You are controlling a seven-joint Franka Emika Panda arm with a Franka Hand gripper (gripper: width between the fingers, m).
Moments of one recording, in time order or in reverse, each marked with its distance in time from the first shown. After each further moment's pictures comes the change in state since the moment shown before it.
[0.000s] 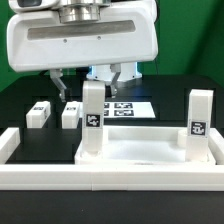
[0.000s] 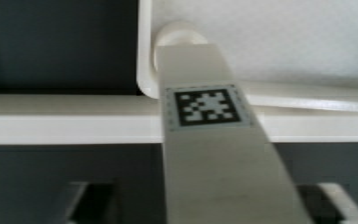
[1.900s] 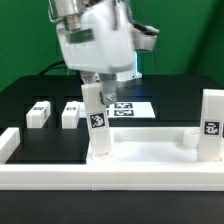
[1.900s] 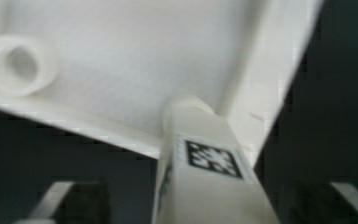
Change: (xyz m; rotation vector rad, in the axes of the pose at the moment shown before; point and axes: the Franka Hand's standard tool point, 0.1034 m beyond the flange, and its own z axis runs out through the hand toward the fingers) arm -0.017 -0.019 0.006 0.019 -0.142 0.861
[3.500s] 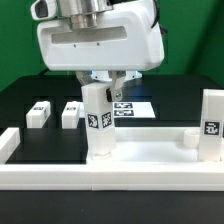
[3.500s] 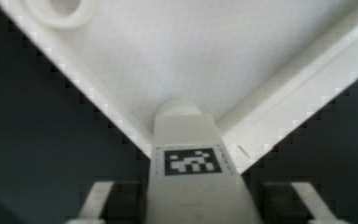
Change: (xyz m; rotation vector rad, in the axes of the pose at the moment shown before) arm 0.000 -0.010 -0.001 -0.024 -0.013 0.067
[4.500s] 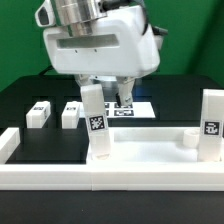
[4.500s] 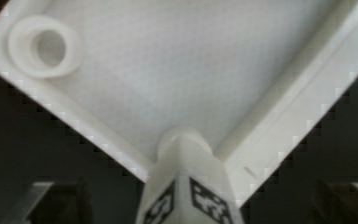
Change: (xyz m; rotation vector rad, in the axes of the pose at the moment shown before) arm -0.001 0.007 0.000 0.031 -0.057 -0.220
